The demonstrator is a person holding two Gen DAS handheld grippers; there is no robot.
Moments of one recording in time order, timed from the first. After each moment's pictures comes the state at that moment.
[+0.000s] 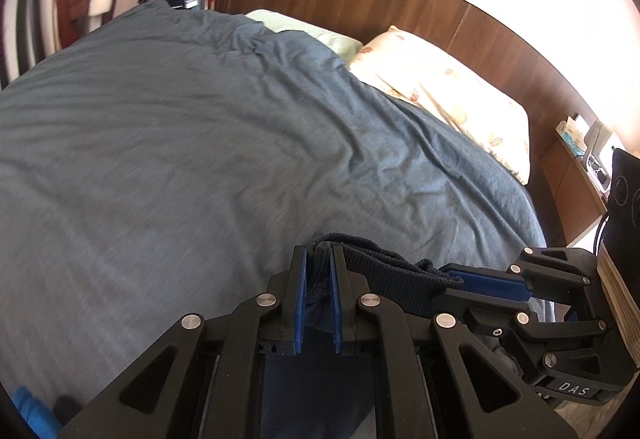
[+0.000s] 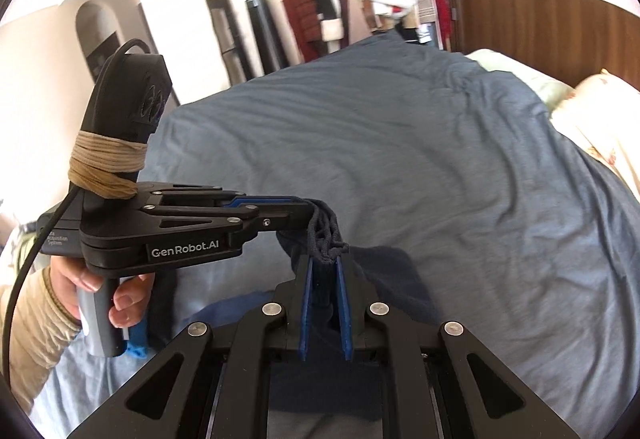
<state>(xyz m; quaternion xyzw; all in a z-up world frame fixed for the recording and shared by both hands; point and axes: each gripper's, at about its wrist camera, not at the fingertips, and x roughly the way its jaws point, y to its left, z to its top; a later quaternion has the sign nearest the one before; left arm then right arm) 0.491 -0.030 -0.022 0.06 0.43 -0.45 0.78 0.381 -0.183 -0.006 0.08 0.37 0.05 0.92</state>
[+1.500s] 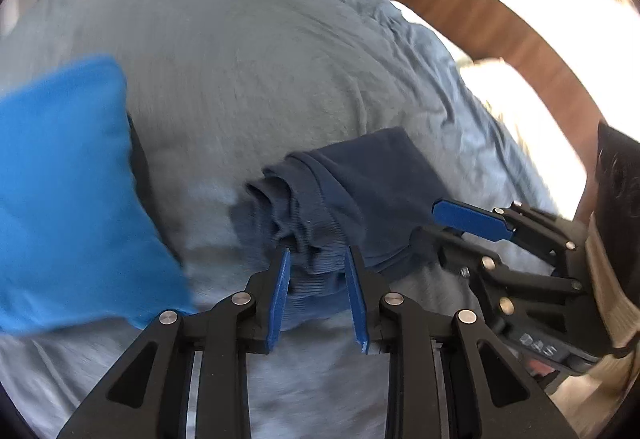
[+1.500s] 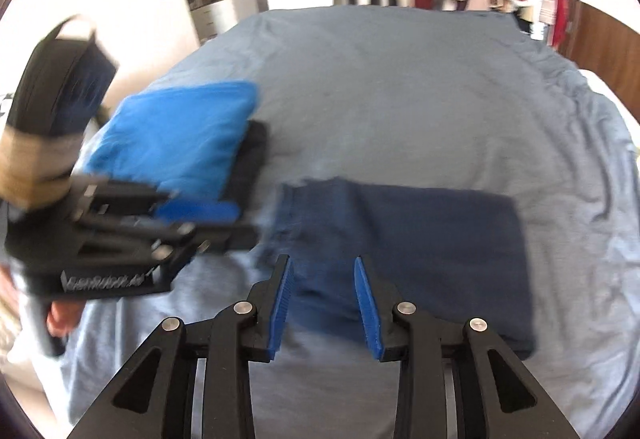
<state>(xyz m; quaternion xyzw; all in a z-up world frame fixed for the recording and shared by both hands) 0.379 0.117 -0.093 -0.09 0.51 -0.26 0.81 0.353 -0.080 -0.063 -0.05 0.45 0.17 0.88</state>
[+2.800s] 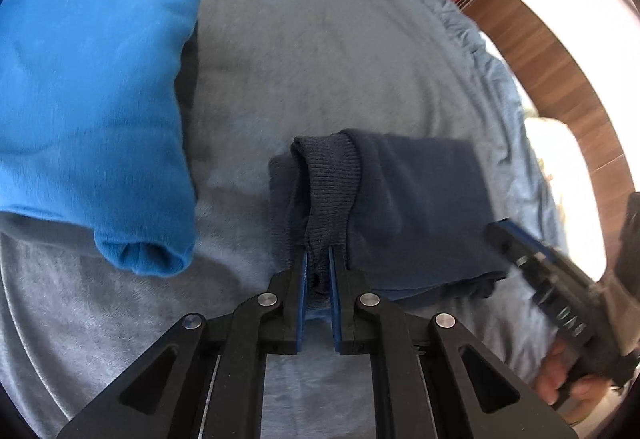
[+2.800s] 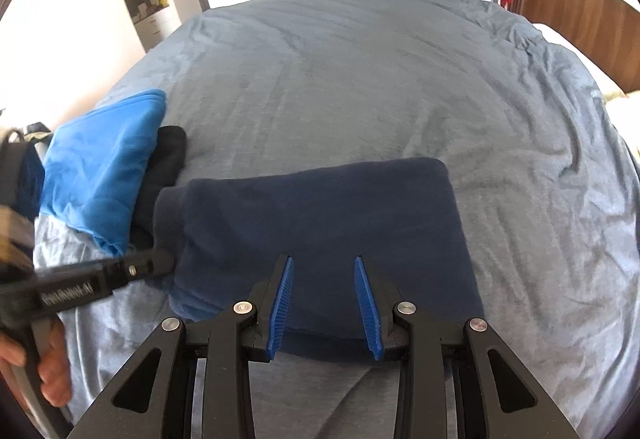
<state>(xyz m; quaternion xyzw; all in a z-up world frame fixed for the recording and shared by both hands) 0.378 0.122 -0.140 -0.17 0.56 -0.13 0.80 0.383 -0.131 -0.091 -0.01 0.48 0.10 0.87</state>
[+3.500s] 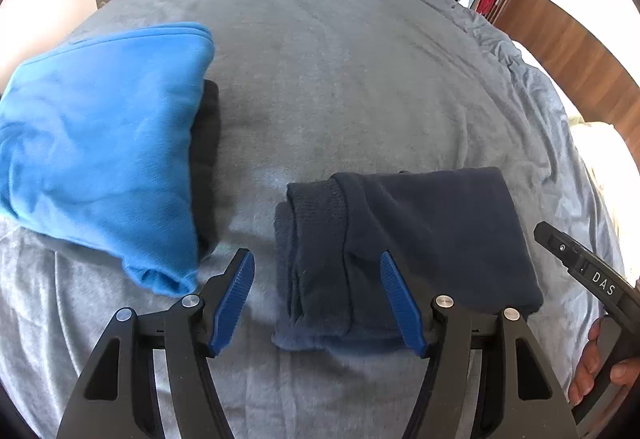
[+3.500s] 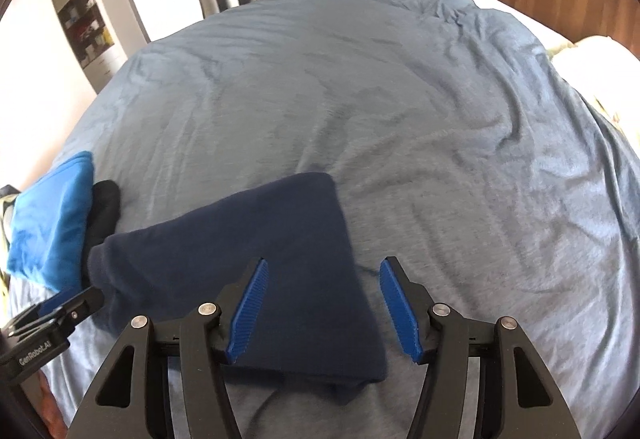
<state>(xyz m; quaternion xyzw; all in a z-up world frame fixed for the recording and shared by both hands) 0.378 0.083 -0.114 -0.09 0.51 -0.02 0.85 0.406 -0.213 -0.093 0.05 0.48 0.01 0.88</state>
